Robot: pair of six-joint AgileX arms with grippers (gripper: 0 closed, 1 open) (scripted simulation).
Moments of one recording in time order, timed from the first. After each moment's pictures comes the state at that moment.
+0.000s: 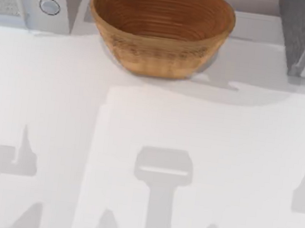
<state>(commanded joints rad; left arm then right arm) 0.00 0.00 0.00 0.00 0.00 0.00 0.00 0.00 0.00 0.00 0.00 0.00</state>
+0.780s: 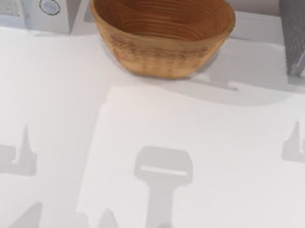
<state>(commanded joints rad) 0.00 0.00 0.00 0.00 0.00 0.00 0.07 0.50 0.63 -0.15 0.07 0.00</state>
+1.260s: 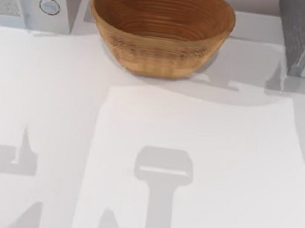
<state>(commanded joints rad) 0.00 0.00 0.00 0.00 0.00 0.00 0.14 1.05 1.37 -0.33 0.16 0.01</state>
